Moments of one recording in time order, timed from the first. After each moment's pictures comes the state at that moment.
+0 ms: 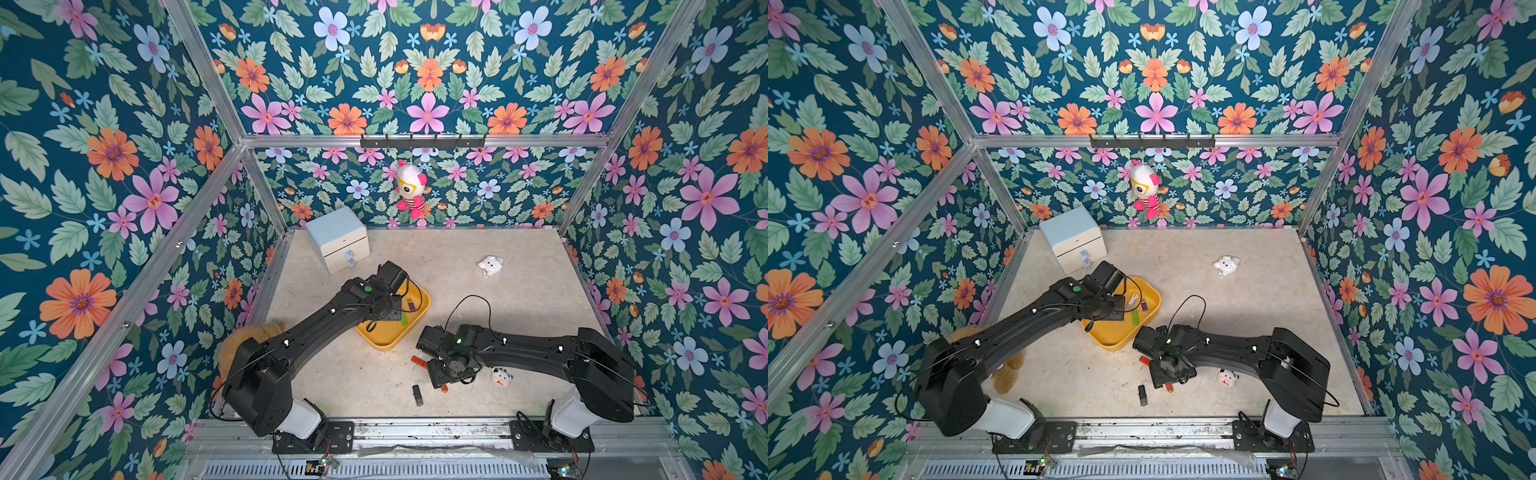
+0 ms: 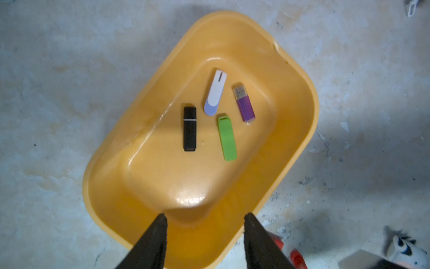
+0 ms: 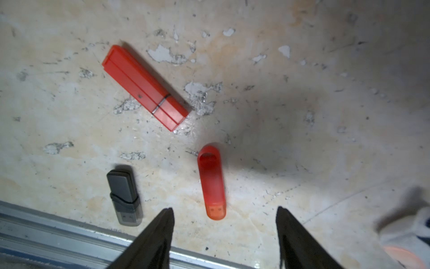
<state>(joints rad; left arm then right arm) -0.73 1.46 1.17 -0.85 -0.17 -0.58 1.15 1.65 1.03 -0.85 0.01 0.81</state>
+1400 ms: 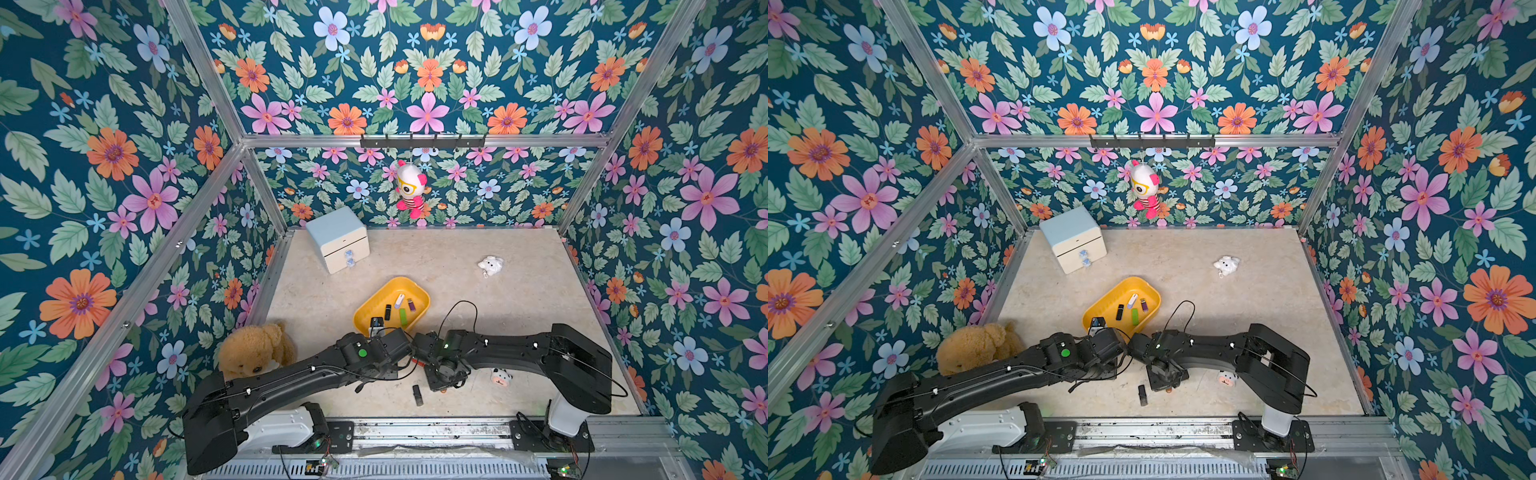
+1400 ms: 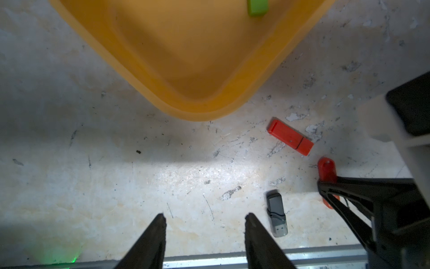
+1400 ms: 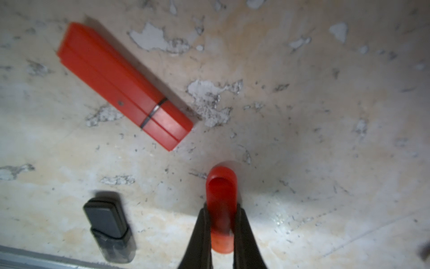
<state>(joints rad) -1.11 1.18 0.82 -0.96 -0.24 -1.03 1.17 1.75 1.04 -0.80 0.02 0.85</state>
